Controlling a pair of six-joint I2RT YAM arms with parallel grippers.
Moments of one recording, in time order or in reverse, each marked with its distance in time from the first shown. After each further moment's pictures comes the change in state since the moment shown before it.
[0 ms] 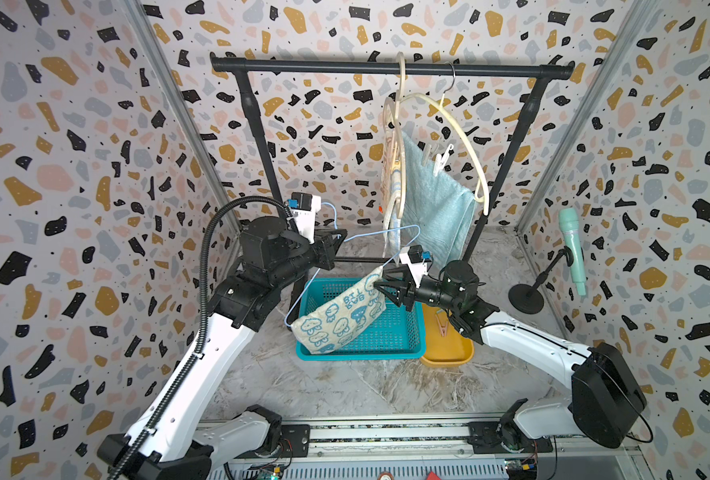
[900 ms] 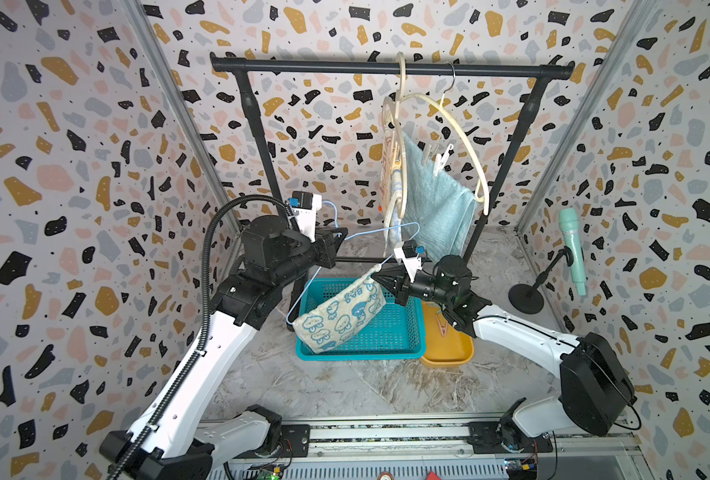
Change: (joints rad) left arm 0.000 0.012 0.000 0.020 -0.004 0.000; right arm 0.003 0.074 0.064 0.012 0.003 0.018
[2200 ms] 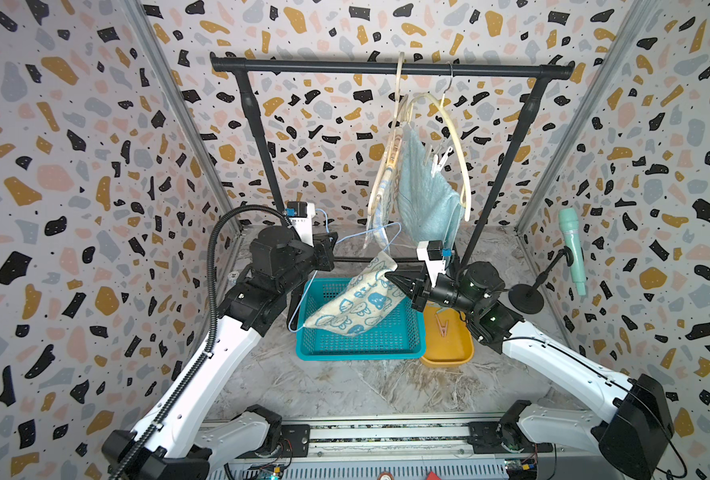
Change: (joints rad) left arm -0.001 -0.031 -0.128 0.072 -0.212 -0.004; right arm 0.026 -0.273 -0.042 -0.107 0.052 0.006
